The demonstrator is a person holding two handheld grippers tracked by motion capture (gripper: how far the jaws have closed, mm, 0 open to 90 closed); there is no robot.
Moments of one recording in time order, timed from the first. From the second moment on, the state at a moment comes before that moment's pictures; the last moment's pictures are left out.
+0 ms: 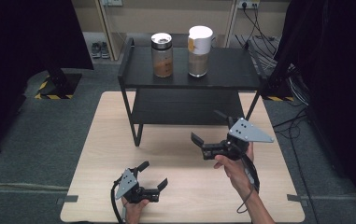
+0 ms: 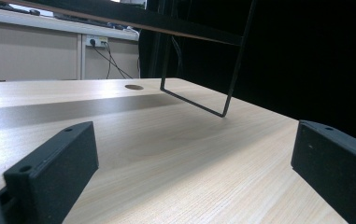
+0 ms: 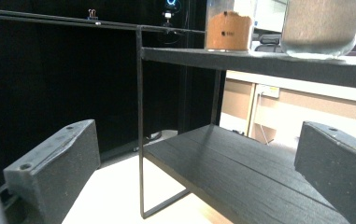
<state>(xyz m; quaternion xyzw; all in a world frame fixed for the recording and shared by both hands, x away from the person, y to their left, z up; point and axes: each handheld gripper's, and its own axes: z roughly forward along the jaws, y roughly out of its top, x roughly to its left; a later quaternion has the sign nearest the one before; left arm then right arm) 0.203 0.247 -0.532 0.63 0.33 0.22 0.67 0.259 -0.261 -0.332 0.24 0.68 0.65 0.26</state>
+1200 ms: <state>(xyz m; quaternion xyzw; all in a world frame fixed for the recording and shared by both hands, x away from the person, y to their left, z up) 0.202 0.247 -0.533 0.63 0.34 0.22 0.67 0.232 -0.261 -0.438 0.27 0.70 0.63 0.22</state>
